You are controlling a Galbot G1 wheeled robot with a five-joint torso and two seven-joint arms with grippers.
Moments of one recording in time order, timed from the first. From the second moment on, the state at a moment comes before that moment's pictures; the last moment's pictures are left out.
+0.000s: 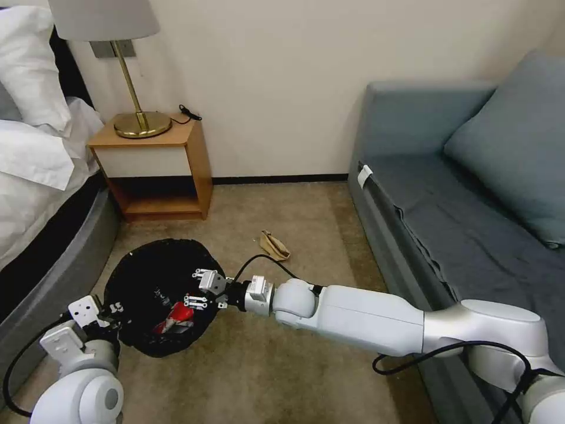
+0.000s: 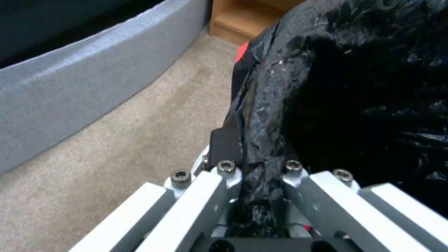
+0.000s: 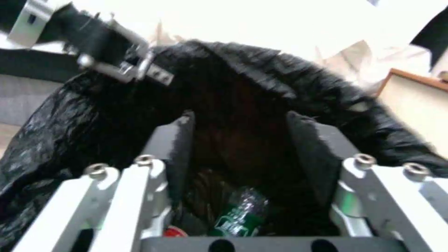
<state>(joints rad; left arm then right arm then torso) 1.53 -1.55 -0.85 -2.28 -0.44 0.63 -0.35 -0.19 1.20 -1.01 1.45 0.68 0.30 -0.15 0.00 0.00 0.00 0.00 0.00</state>
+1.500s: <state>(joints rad) 1.53 -1.54 -0.84 -2.27 -0.43 0.62 -0.35 -1.34 1.14 0.24 2.29 0.31 -0.07 0.44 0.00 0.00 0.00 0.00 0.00</state>
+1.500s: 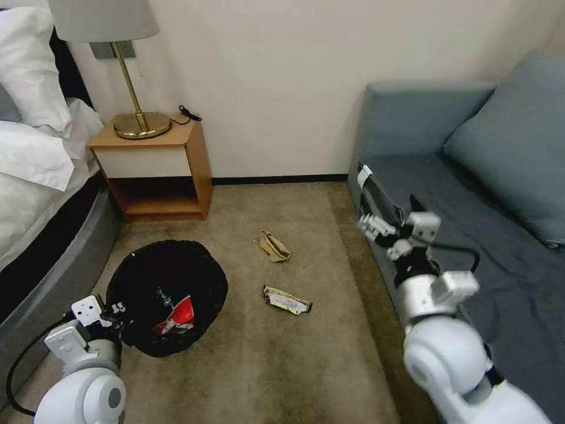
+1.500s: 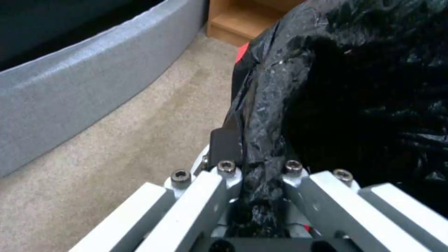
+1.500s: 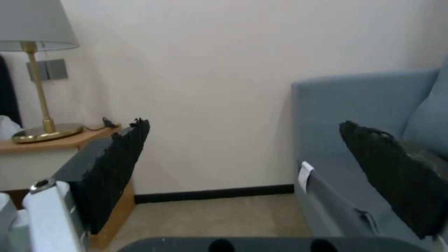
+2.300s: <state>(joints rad) 1.53 -1.55 -0.85 -2.27 -0.44 0.62 -0.34 -1.36 1.16 0.19 2.24 0.25 -0.01 0.36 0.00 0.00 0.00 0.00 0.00</state>
